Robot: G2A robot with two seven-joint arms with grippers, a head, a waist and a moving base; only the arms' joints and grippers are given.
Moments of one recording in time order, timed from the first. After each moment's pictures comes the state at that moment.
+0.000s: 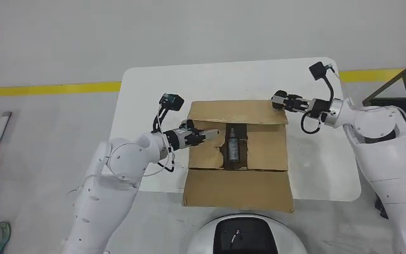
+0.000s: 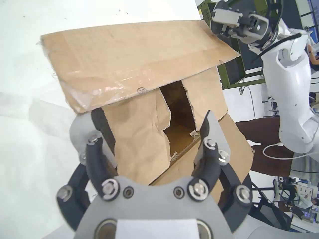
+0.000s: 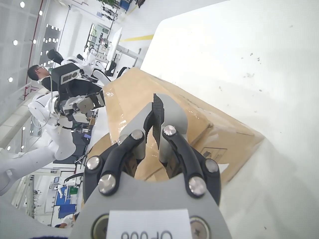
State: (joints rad) left arm 0.78 -1.01 -1.14 -1.83 0.32 0.09 -1.01; right arm -0.83 -1.13 1.43 -1.31 -0.04 -0.37 0.96
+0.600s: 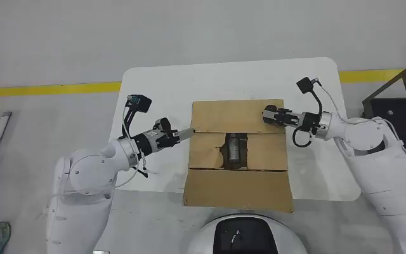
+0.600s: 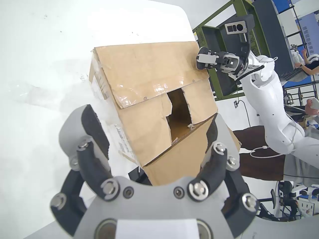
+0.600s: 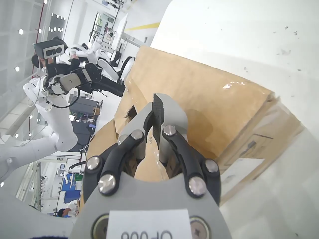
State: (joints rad) left arm 0.93 -0.97 -1.38 -1.94 0.29 0.02 -1.05; right arm -0.90 -1.13 1.37 -1.40 -0.03 -0.36 0.94
